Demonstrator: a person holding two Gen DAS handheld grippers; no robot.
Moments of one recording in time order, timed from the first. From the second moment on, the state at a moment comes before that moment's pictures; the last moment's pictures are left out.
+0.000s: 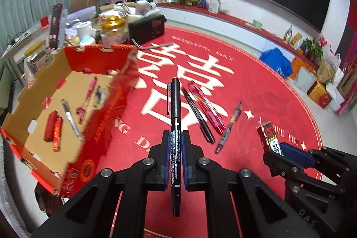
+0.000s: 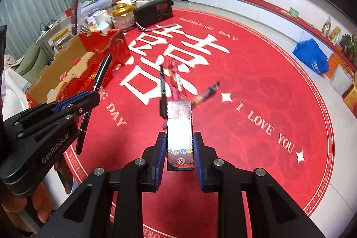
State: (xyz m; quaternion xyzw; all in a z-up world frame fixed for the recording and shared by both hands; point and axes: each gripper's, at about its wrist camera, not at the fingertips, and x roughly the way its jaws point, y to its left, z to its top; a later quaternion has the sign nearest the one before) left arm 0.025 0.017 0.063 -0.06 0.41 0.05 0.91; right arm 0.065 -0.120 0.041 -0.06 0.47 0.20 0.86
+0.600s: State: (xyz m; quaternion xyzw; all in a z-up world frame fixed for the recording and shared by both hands) left arm -0.003 0.144 0.100 -0.12 0.35 0.17 0.92; right arm 0.074 -0.001 0.092 -0.09 0.40 0.30 0.86
